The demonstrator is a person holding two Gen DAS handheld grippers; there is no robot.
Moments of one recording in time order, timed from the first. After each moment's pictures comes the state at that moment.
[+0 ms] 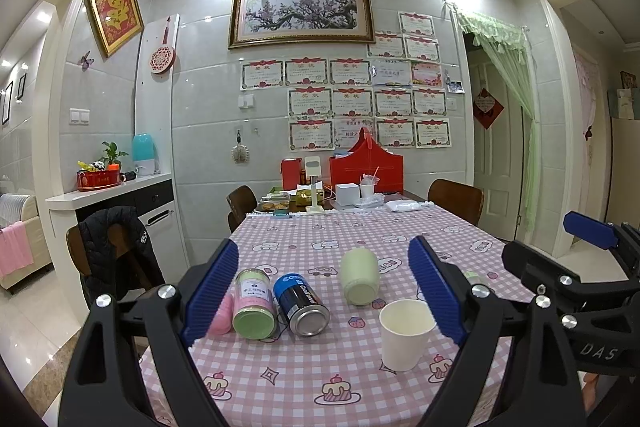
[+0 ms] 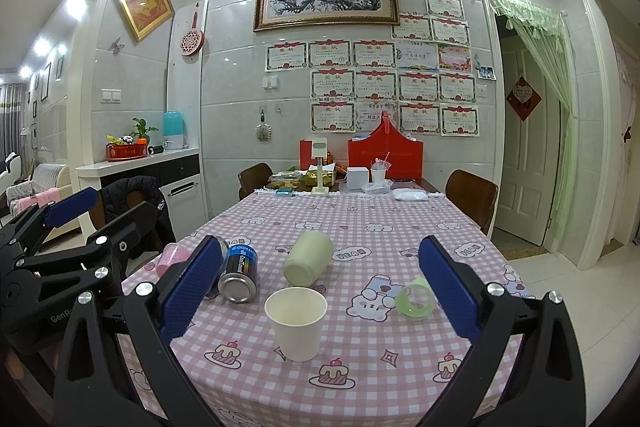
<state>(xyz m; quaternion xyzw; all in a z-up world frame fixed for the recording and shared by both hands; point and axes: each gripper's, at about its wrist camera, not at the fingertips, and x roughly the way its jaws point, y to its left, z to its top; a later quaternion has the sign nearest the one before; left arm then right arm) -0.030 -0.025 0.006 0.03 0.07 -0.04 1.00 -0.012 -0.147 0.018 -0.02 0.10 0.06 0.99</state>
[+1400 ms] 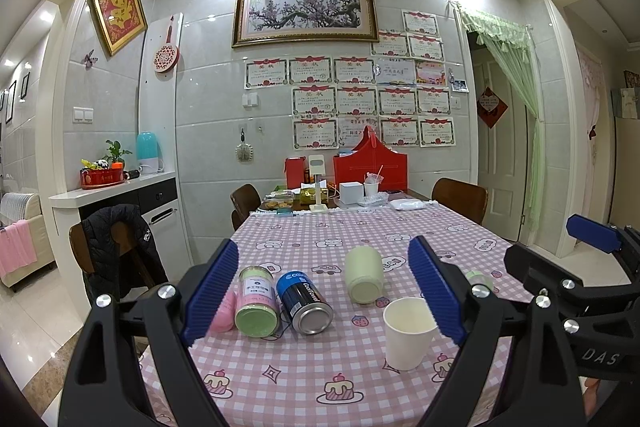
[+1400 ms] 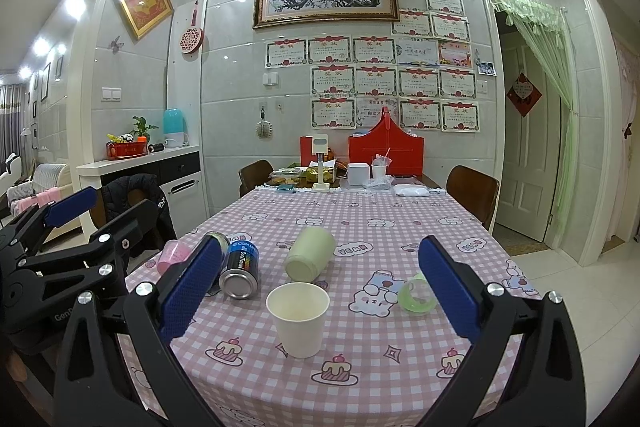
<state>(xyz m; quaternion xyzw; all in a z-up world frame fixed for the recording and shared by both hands) -0.028 -0.021 -0.001 0.03 0.07 -0.03 1.00 -0.009 -0.144 0.013 -0.01 0.11 0.06 0.99</state>
